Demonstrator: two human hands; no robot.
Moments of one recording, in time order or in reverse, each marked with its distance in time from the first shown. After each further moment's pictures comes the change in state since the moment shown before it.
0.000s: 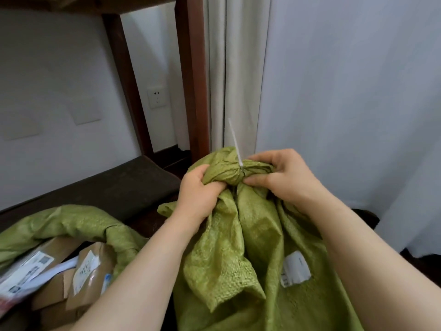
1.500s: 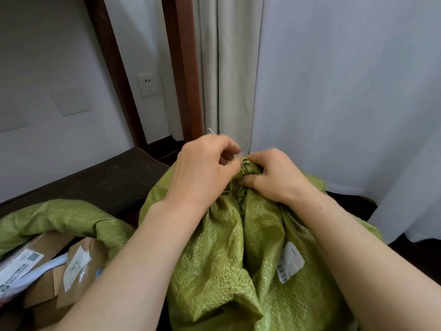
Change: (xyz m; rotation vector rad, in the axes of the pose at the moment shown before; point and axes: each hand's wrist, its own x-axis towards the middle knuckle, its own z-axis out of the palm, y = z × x) left_hand -0.004 0.026 0.008 0.626 0.029 0.543; right_hand 0.012 0.026 0.013 -0.382 -0.042 -0.060
